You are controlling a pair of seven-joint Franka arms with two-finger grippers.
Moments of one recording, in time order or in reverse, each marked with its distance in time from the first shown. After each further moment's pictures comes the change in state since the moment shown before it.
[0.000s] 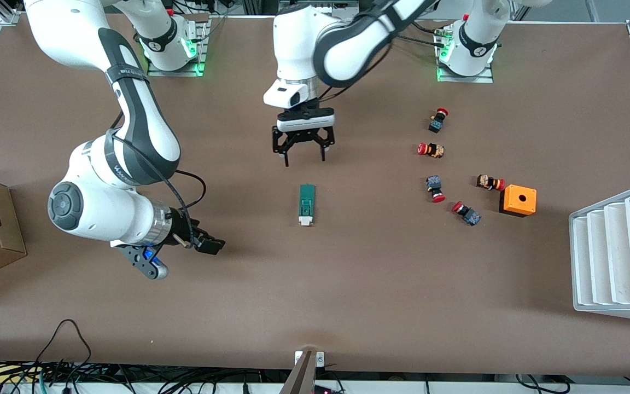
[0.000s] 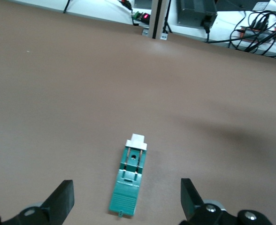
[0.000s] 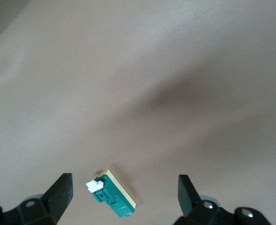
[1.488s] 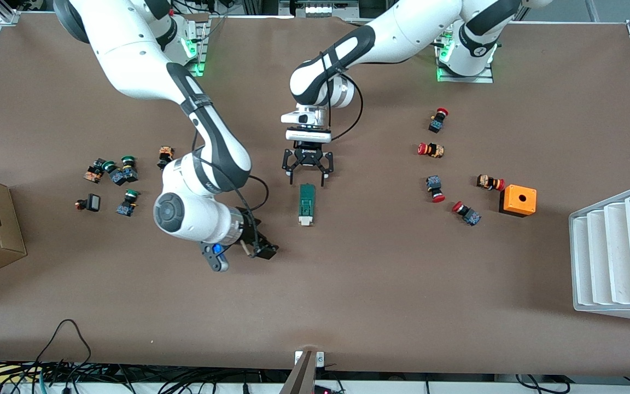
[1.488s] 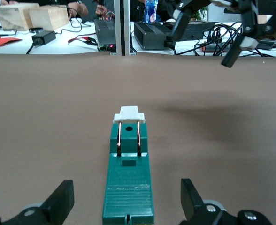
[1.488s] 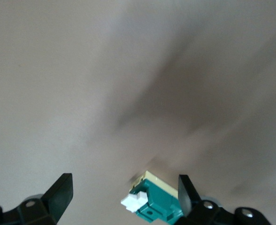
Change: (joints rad) left arm -0.032 0.311 0.002 -0.099 0.872 -0.172 -0.519; right arm 0.115 0.180 0.076 -0.001 0.040 0.247 0.434
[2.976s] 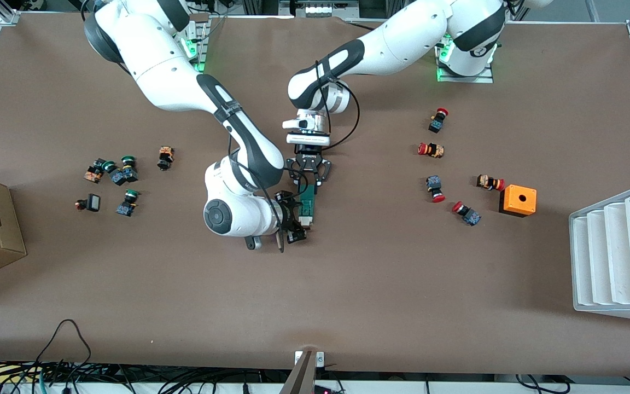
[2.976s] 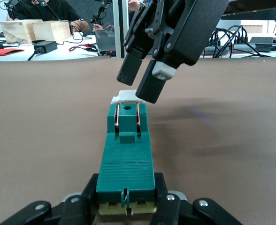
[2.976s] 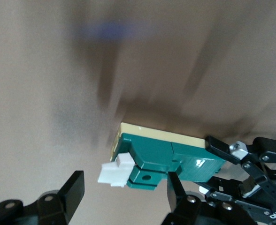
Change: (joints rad) left arm -0.022 0.102 -0.005 0.041 0.094 -0.112 -0.041; right arm 0.052 0.146 0.063 0.117 0.067 -0.061 0.382
